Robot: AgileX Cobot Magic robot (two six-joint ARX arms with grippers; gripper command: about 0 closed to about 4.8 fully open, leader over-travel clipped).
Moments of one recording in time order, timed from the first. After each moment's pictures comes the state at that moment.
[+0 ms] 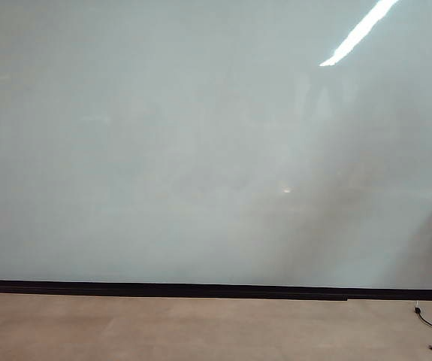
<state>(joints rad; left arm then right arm) 0.00 0.00 0.00 -0.13 0.02 -0.01 -0.55 2.00 0.67 1.40 -0.68 0.14</state>
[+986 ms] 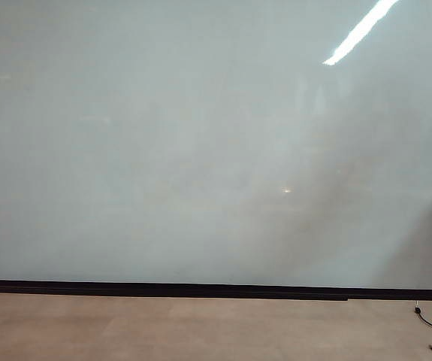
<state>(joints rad) 0.00 0.00 0.00 -0.13 0.02 -0.01 -0.54 1.92 0.64 1.40 -0.42 0.10</state>
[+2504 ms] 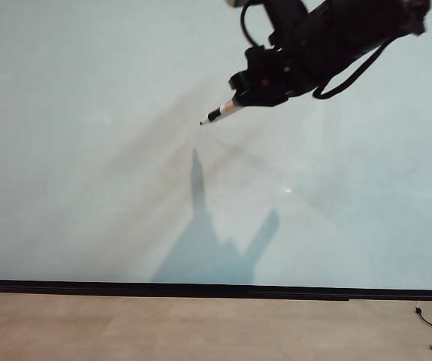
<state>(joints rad) 0.00 0.00 0.00 -0.13 0.02 -0.01 0.63 1.43 0.77 0.48 0.00 -0.39</state>
